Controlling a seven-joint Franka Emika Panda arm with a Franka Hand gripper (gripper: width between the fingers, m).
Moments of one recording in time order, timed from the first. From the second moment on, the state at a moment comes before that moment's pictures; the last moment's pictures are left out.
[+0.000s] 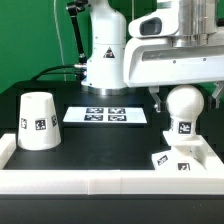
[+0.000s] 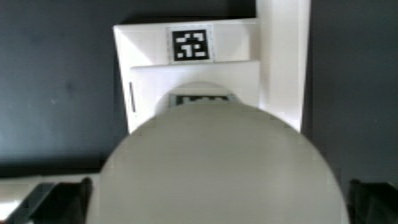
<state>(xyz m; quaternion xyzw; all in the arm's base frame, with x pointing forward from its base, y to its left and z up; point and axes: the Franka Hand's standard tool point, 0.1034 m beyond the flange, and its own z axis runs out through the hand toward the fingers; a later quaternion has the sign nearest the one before) 0.598 0.105 0.111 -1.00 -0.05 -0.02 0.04</state>
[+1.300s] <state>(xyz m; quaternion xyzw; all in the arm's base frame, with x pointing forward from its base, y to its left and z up) 0.597 0.103 0.110 -0.93 -0.37 -0.03 0.02</state>
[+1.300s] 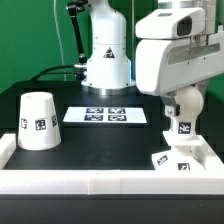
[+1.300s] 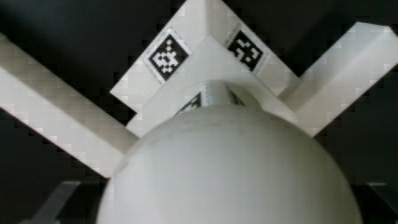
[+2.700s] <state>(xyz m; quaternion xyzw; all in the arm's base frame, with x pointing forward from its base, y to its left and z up) 0.597 0.100 0.110 -0.97 0.23 -0.02 0.04</state>
